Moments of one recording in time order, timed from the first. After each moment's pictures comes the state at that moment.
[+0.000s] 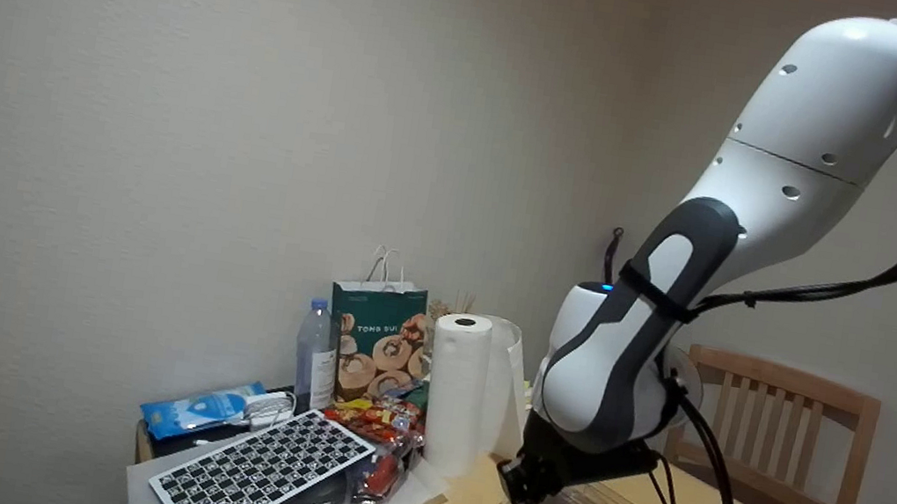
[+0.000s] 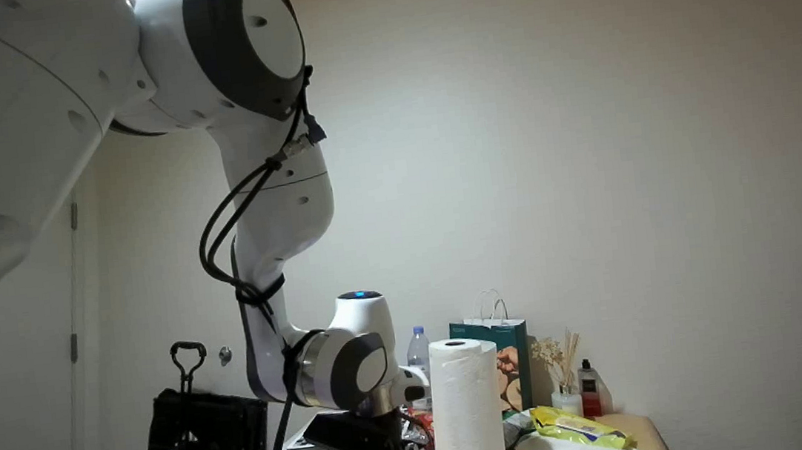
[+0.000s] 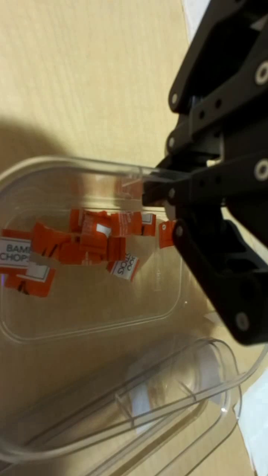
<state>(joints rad) -0.03 0.43 0.05 -2.33 0.06 2.98 0.14</state>
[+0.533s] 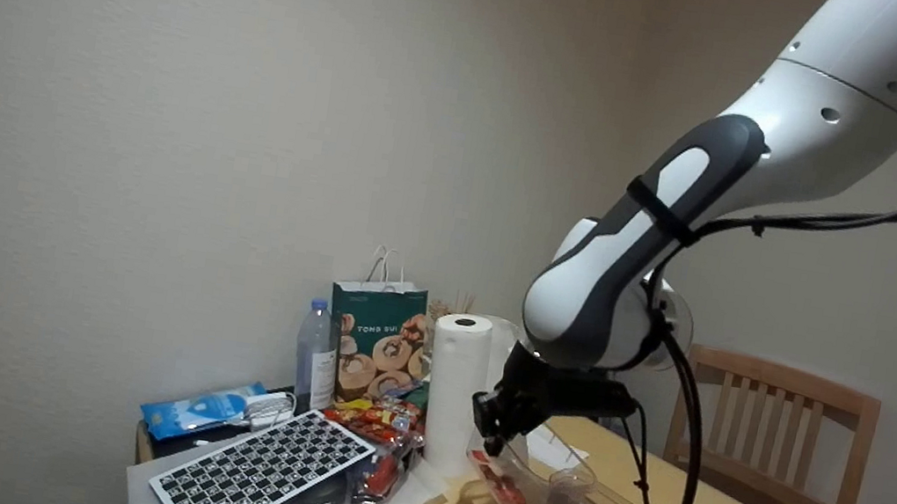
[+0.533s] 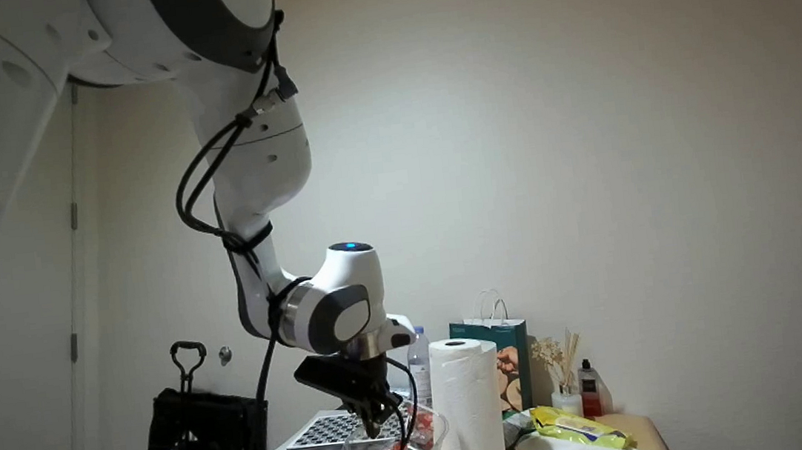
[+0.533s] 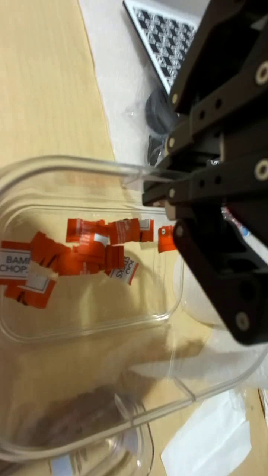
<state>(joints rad) -0.13 0.28 0.22 -2.32 0.25 2.94 0.00</state>
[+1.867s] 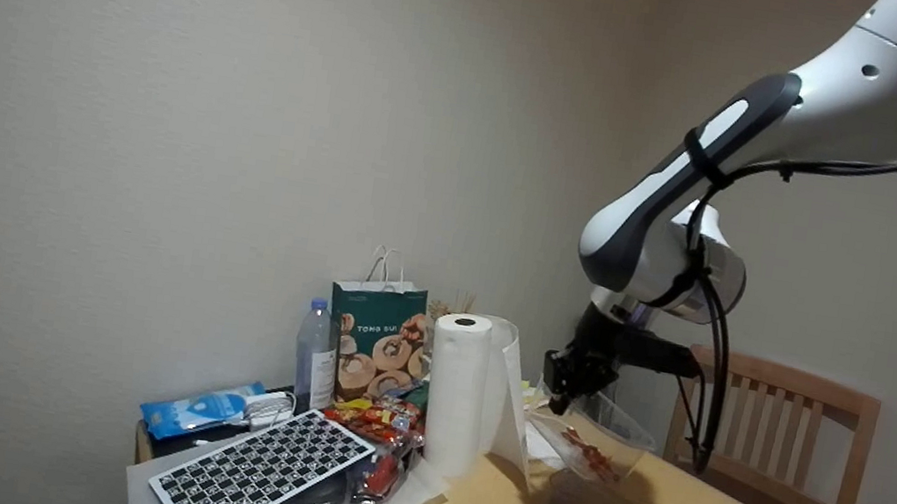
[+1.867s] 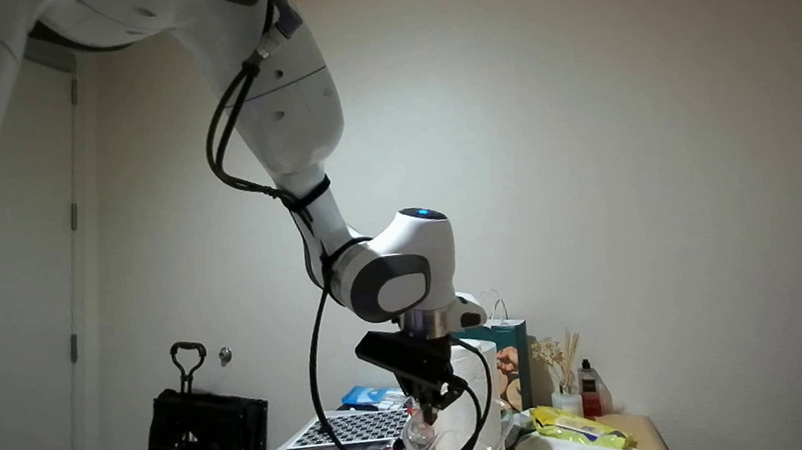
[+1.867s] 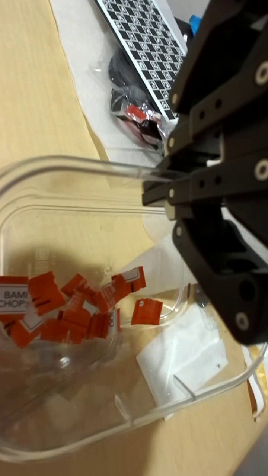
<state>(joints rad) -0.38 0.18 0.25 -2.31 0.49 2.77 -0.35</state>
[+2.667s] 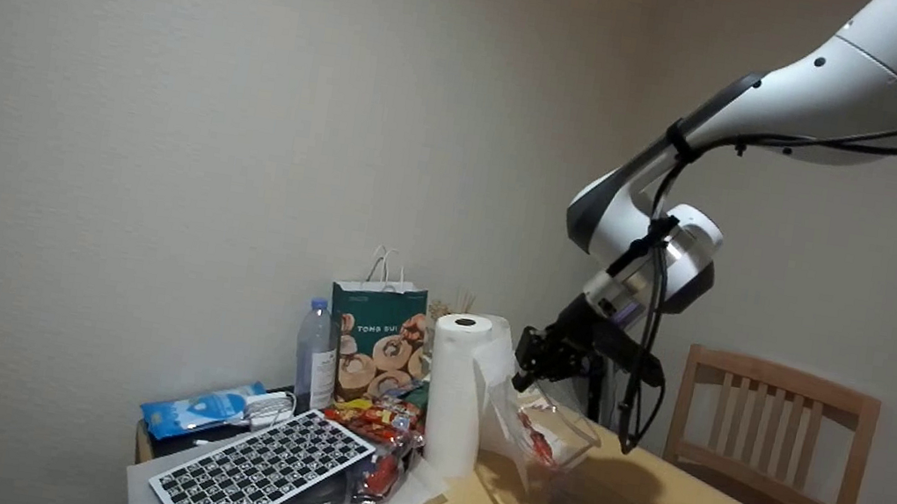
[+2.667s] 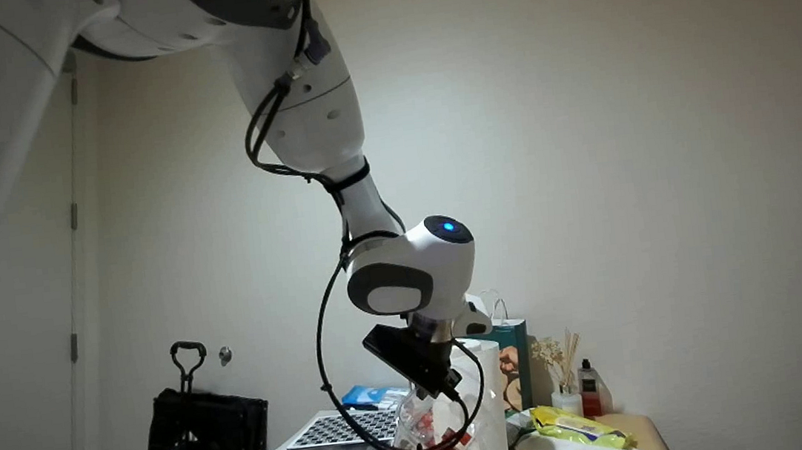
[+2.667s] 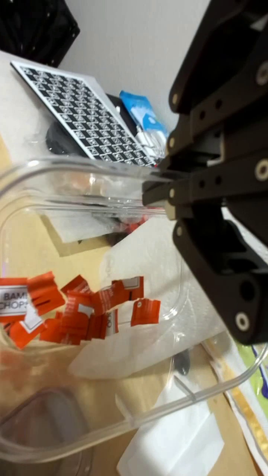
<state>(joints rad) -0.59 0.27 0.50 -2.19 1.00 2.76 -0.75</state>
